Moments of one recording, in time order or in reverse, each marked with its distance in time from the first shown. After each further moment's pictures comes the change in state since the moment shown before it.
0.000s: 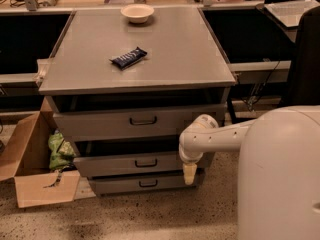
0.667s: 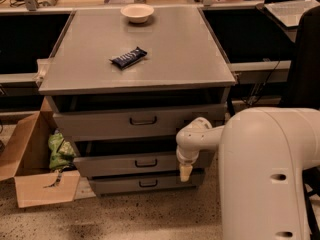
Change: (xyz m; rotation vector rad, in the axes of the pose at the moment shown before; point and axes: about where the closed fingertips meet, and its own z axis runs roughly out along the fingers) arm 0.000 -0.005 0.057 -0.071 -0.011 0.019
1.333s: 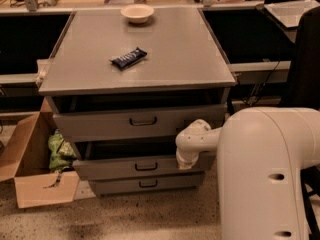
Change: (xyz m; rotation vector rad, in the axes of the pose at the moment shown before) arm 0.000 0.009 0.007 -0.012 0.007 0.008
